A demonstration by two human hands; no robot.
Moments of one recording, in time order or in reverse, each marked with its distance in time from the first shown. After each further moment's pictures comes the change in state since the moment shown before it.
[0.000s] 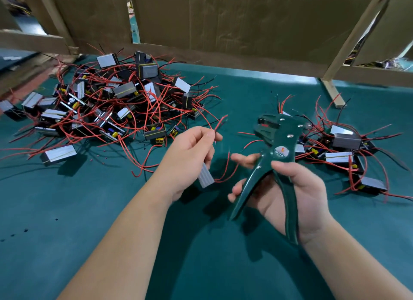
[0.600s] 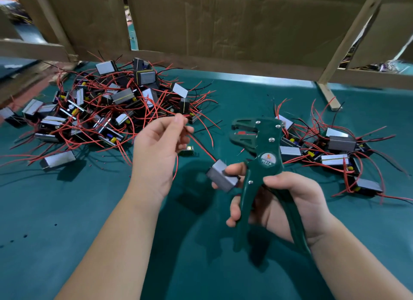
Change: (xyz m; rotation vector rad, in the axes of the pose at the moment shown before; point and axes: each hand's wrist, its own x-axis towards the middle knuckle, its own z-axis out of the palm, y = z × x) left_hand 0.010 0.002 -0.019 -0.354 0.321 0.169; right_hand -0.005 -0.011 -0.002 -0.034 -0.247 0.215
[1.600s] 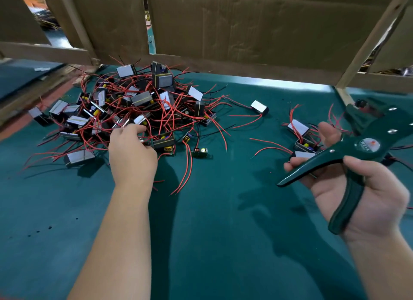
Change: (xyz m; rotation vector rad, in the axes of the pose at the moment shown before) left_hand 0.021 0.004 -0.061 1.226 0.390 0.025; right_hand -0.018 -0.023 -0.024 -0.152 0.351 -0.698
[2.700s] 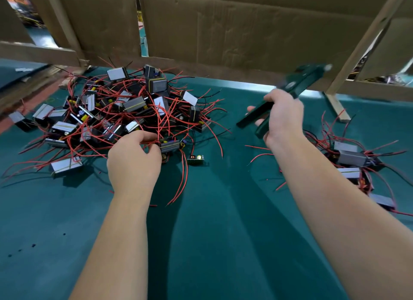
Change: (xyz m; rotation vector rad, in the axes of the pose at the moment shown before) left_hand -0.002 0.007 0.007 -0.193 -0.004 0.036; right_hand 0.147 0.037 0.058 -0.325 0.531 0.083
